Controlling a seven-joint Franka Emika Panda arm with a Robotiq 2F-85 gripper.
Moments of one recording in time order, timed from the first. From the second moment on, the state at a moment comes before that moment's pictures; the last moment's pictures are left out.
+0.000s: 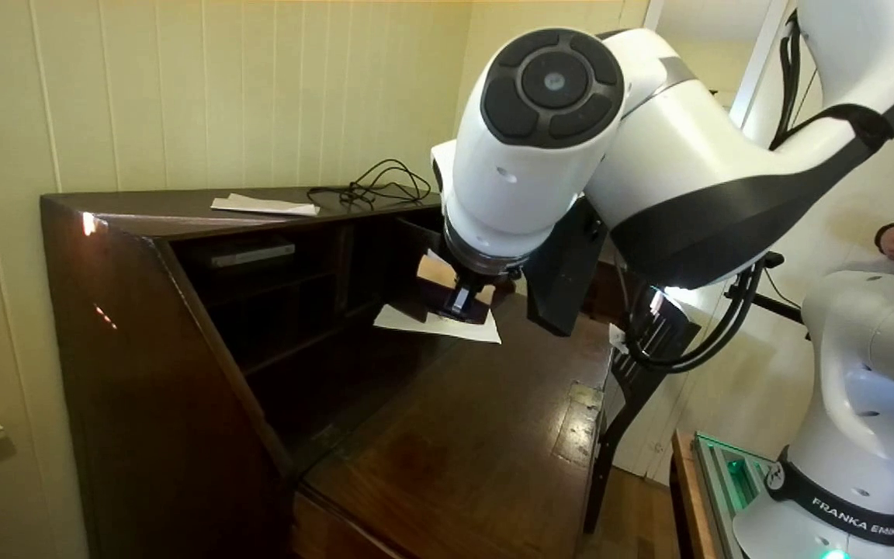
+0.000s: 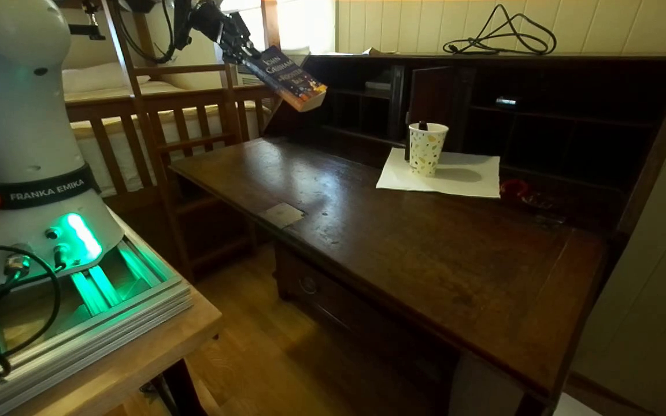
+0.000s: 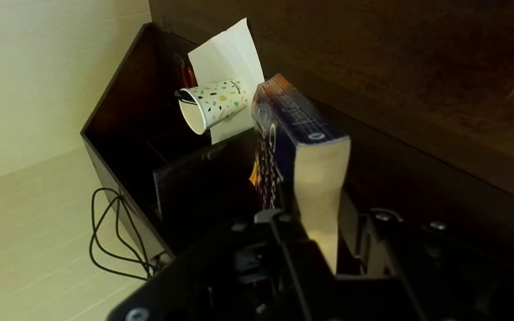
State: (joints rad) arm 0.37 -0.01 0.24 -2.21 -0.95 1.77 0.95
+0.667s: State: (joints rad) arm 0.37 0.02 0.29 -2.25 -1.07 1.66 0.67
